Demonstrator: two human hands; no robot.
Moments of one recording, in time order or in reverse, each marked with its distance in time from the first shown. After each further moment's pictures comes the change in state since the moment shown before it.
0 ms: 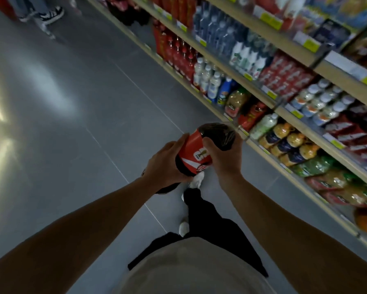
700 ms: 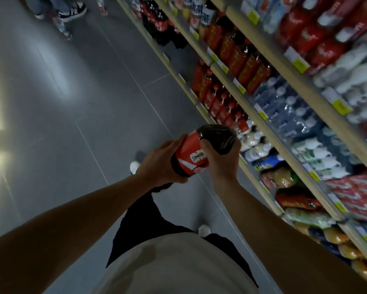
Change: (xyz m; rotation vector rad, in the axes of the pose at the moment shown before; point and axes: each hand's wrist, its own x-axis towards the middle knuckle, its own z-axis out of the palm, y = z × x) left_hand 0.374 -0.272 -0.281 -0.089 -0.021 -0.103; right_hand 0.297 -0.174 0.427 -0.068 -0.088 0.012
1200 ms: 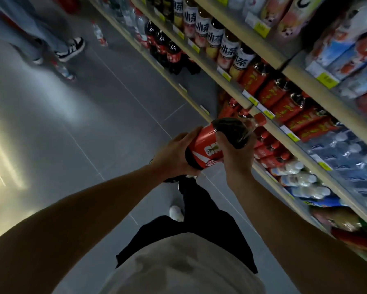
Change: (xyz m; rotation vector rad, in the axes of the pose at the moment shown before) left_hand 0.307 -0.171 -0.252 0.050 -0.100 0.183; right_hand 0.228 -0.146 0.300 0.095 0.164 0.083
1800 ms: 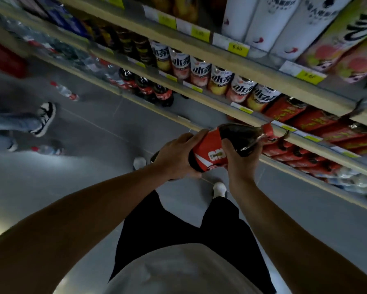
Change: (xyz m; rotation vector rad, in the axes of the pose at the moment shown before) left_hand 0.312 -0.174 -0.186 0.229 -0.286 0.363; right_hand 0.205 -0.076 0.256 0.225 0.369 0.142
